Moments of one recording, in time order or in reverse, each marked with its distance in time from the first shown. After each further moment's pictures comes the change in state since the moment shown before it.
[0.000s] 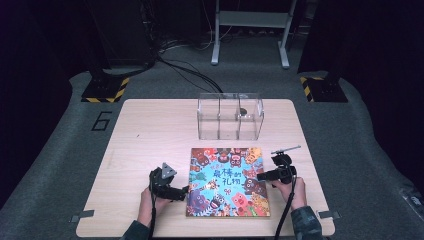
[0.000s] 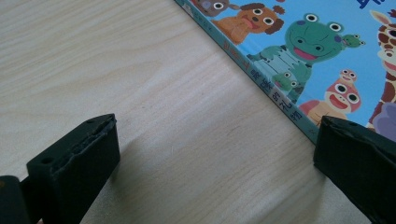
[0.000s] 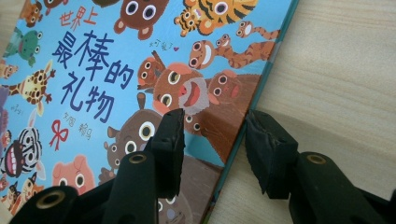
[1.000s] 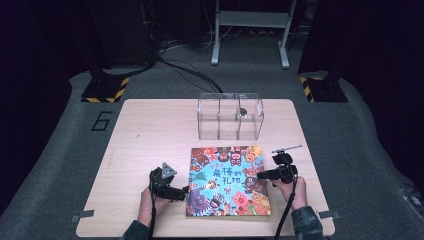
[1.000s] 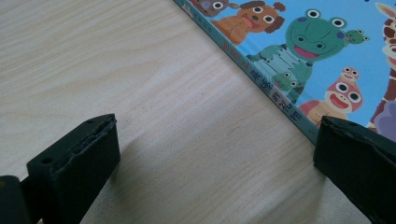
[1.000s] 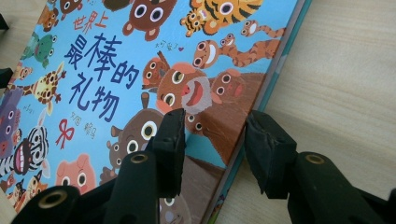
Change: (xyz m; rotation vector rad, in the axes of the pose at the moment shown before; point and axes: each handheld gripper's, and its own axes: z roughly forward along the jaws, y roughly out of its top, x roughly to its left) left arm 0.000 0.000 0.000 0.001 -0.003 0.002; right arm 0.007 0.002 -0.010 -0.016 0.000 -0.034
